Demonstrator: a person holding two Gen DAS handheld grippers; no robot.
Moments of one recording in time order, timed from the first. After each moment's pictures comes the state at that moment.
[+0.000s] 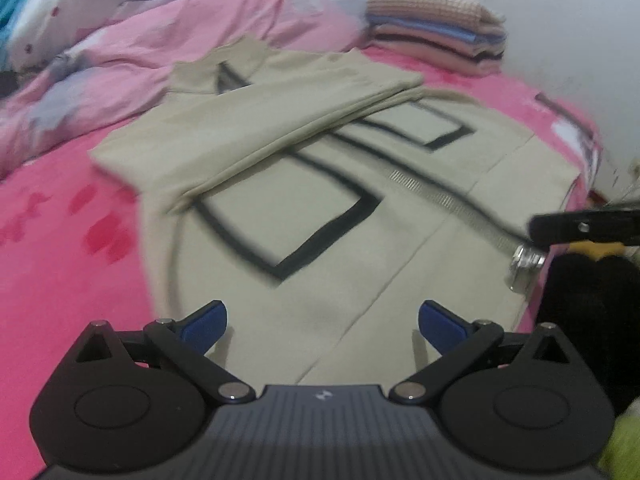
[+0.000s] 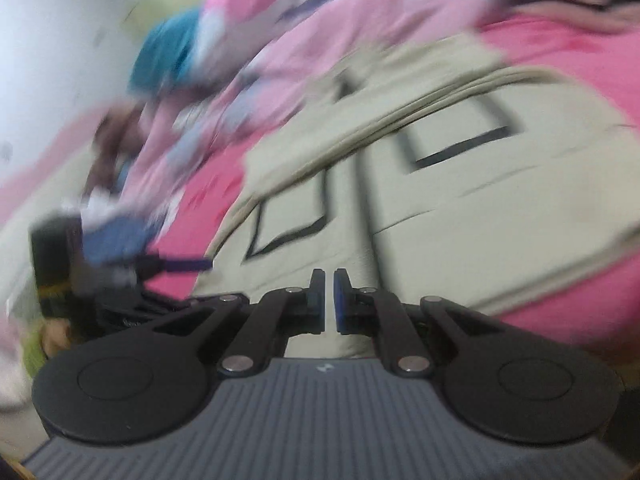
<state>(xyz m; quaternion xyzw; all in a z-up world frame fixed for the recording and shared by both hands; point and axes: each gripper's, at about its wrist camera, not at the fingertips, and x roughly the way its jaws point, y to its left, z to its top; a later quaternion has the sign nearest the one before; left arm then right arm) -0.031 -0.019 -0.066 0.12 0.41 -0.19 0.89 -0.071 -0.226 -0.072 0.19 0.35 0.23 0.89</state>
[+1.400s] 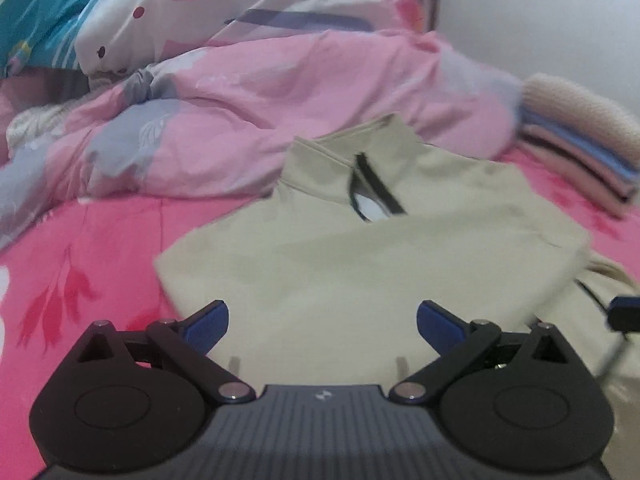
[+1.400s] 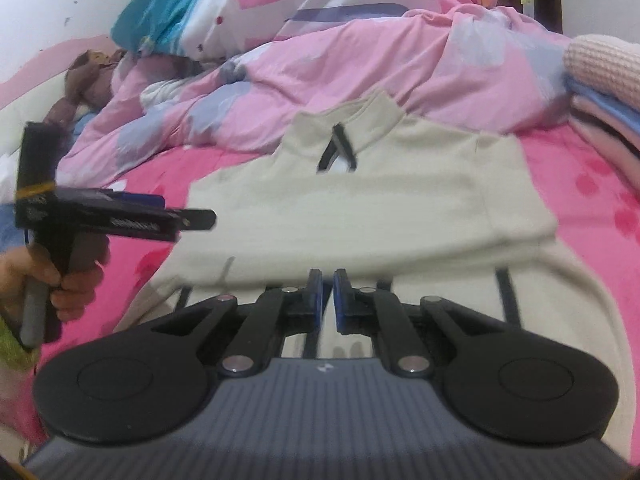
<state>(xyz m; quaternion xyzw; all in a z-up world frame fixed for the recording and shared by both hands) 0.197 -0.007 -0.032 0.04 0.36 -0.03 0.93 0.129 -0.228 -0.016 0.05 0.34 0.19 0.92</state>
